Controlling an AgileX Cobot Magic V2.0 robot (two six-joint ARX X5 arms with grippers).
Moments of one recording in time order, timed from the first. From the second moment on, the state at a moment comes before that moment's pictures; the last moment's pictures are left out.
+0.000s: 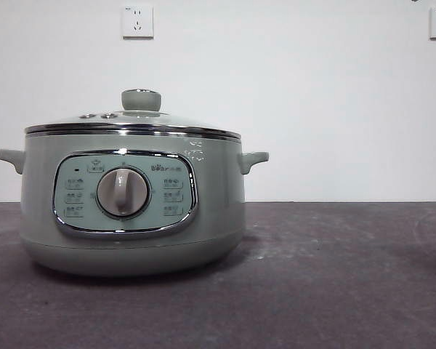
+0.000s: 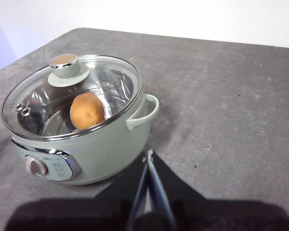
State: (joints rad) left arm -0.02 0.00 0.02 -0.19 0.00 -0.03; right arm 0.73 0.52 0.64 -0.44 0.19 0.12
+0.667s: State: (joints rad) left arm -0.02 0.00 0.02 -0.19 0.00 -0.03; right arm 0.20 0.38 0.55 -0.41 -0.05 -0.01
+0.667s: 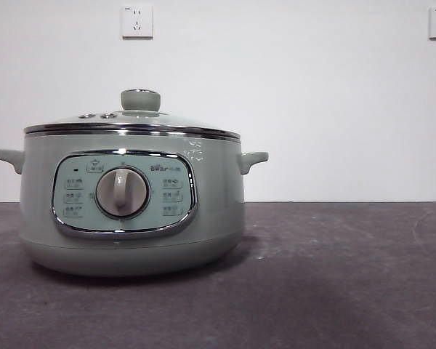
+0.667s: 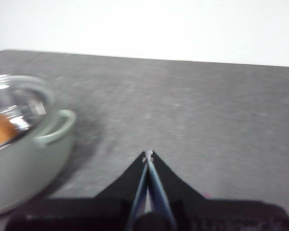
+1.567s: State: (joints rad) left arm -0.02 0.00 0.02 -0.19 0.00 -0.03; right arm 0.05 0.00 0.02 -0.10 -0.10 0.00
